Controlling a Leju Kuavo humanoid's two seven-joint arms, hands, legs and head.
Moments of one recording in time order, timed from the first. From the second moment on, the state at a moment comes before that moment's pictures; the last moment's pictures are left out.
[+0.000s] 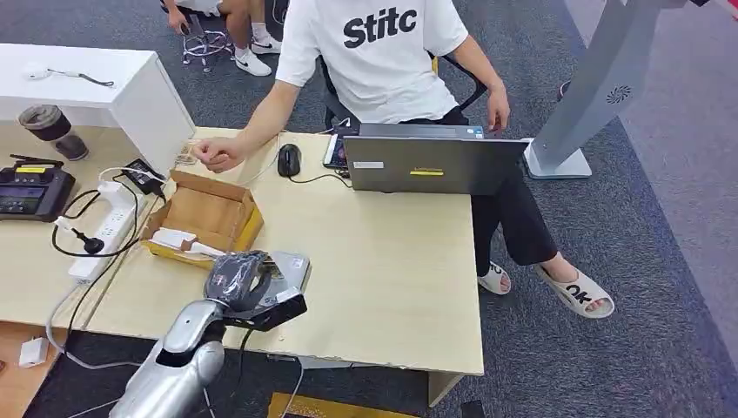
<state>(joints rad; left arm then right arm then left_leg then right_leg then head) -0.24 0.14 -0.35 -1.16 -1.20 0.27 0.00 -0.13 0.17 -0.38 -0.27 0.81 -0.33 -0.08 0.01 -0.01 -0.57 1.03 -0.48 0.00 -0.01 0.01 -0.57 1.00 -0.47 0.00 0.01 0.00</state>
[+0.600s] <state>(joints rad) -0.28 0.19 -0.33 -1.17 -1.17 0.26 0.01 -0.13 0.18 -0.38 -0.27 0.82 -0.33 -0.08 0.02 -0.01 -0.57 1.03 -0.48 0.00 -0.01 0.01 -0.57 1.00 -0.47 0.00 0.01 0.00</state>
